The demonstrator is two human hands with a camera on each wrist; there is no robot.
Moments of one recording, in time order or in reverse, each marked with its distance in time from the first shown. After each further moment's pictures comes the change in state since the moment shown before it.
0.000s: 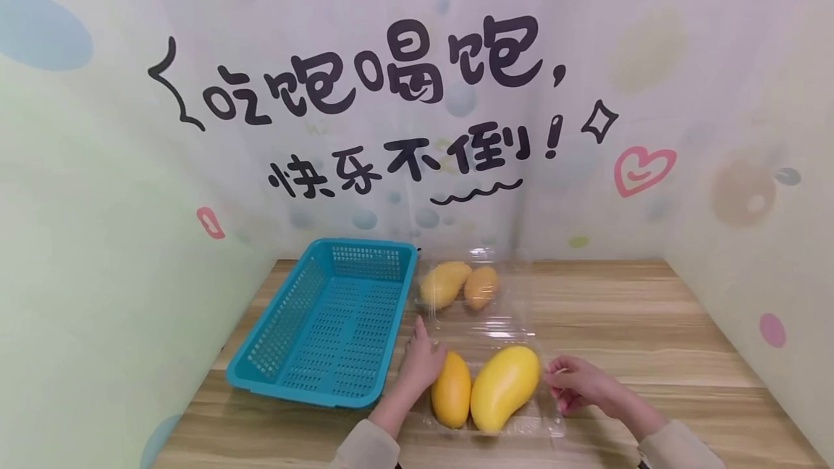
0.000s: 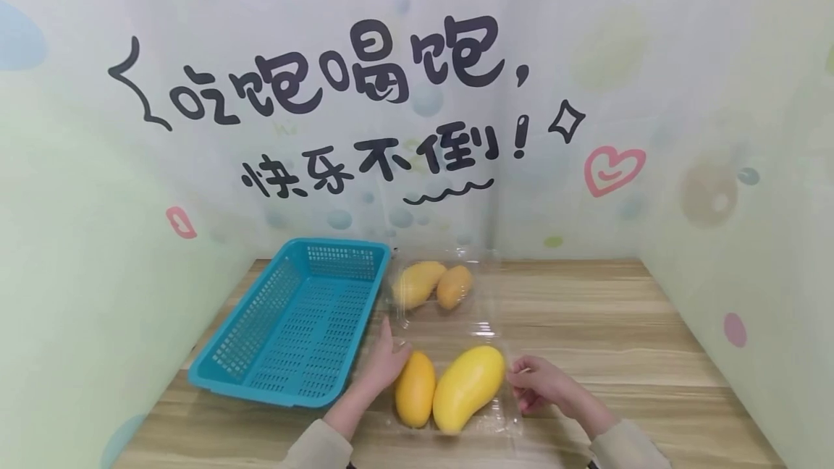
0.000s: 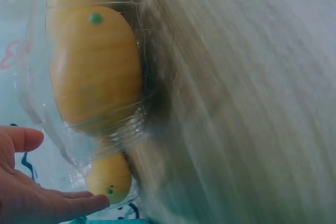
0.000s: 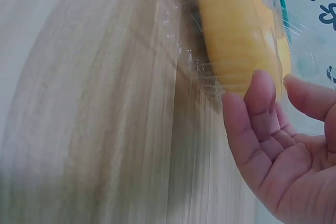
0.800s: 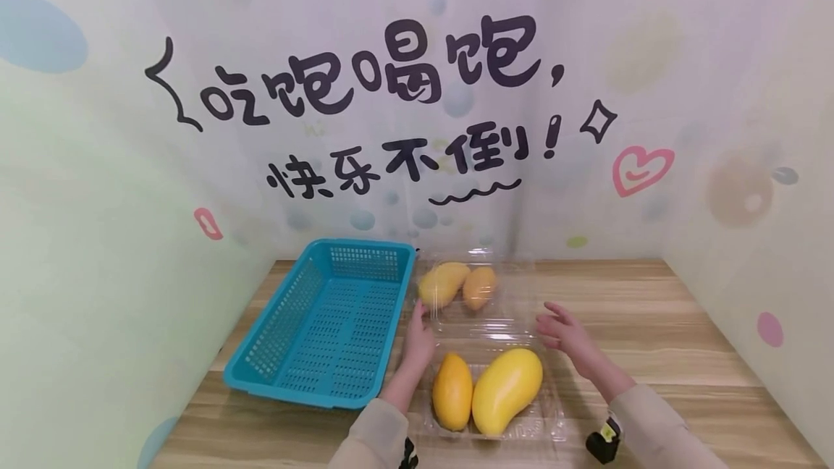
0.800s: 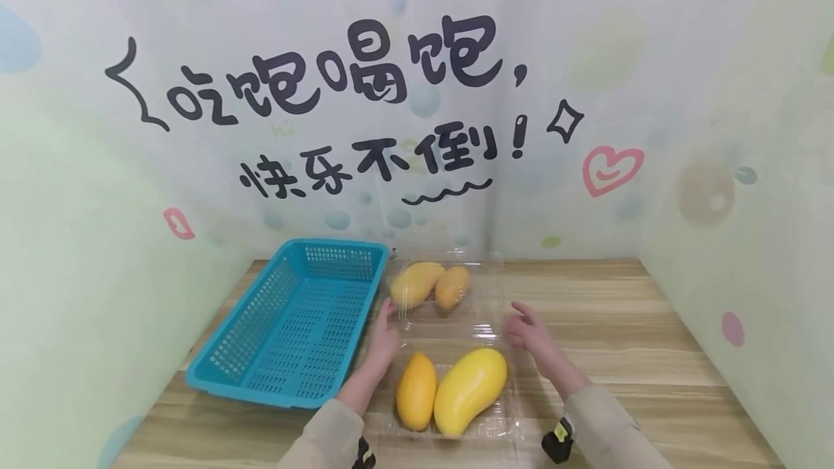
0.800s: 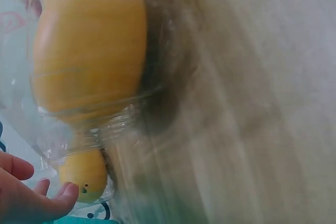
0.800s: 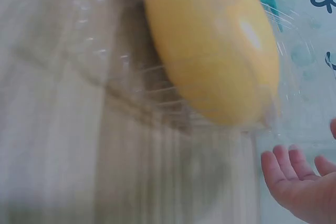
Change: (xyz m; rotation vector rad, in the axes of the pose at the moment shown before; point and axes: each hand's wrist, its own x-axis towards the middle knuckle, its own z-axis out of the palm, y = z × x) left_hand 0.038 -0.003 0.012 -0.282 0.166 0.048; right_hand 0.046 -0.023 -0.014 0.091 0.392 -0.145
